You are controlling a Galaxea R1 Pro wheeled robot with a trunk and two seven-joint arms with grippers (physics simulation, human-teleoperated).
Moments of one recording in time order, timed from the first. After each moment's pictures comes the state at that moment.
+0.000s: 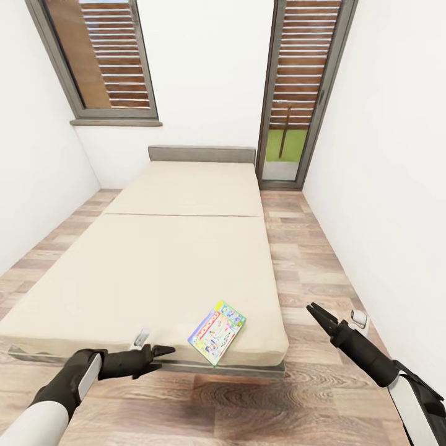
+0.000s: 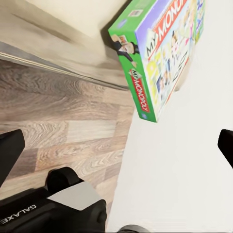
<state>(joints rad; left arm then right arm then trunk) -0.60 0.16 0.20 -0.57 0.15 0.88 -0.96 -0.20 -0.17 -0.27 -1.38 -0.72 0.39 0.98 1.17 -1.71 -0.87</state>
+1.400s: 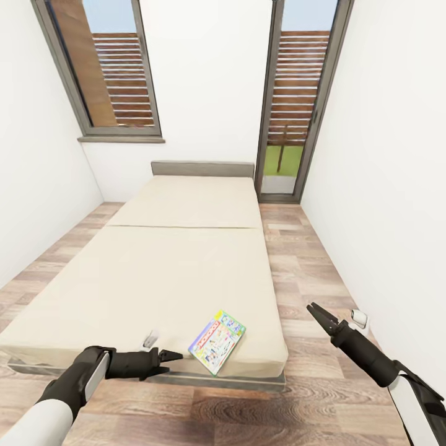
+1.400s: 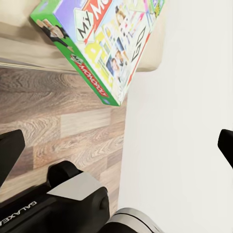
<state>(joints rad) -0.60 0.16 0.06 -0.59 0.15 0.88 -1.03 -0.20 -0.17 -0.27 -1.38 -0.72 0.39 0.98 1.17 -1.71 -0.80</state>
